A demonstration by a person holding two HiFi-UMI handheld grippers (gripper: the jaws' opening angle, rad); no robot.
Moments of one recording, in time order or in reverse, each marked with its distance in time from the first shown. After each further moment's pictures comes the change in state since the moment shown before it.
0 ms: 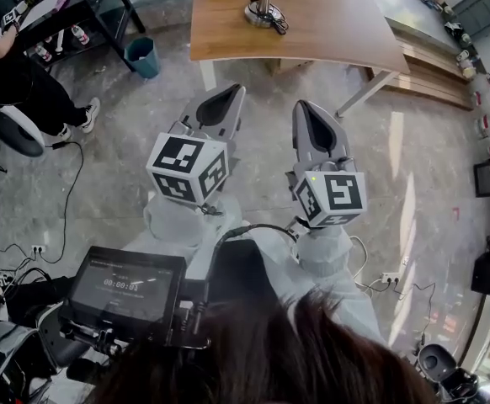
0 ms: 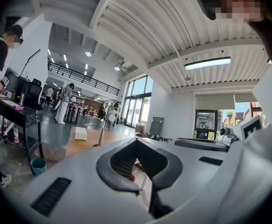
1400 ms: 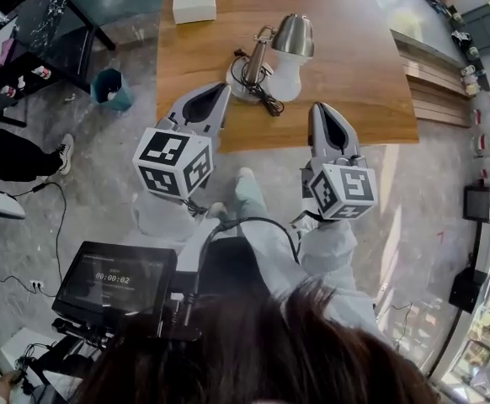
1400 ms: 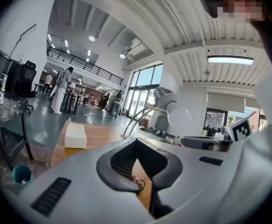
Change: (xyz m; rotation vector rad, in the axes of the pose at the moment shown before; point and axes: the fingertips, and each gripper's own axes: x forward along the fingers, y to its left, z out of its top) left arm 0.387 0.256 0.024 -0.063 0.119 -0.004; right arm 0.383 -0.269 -0.051 0.047 0.153 -0.085
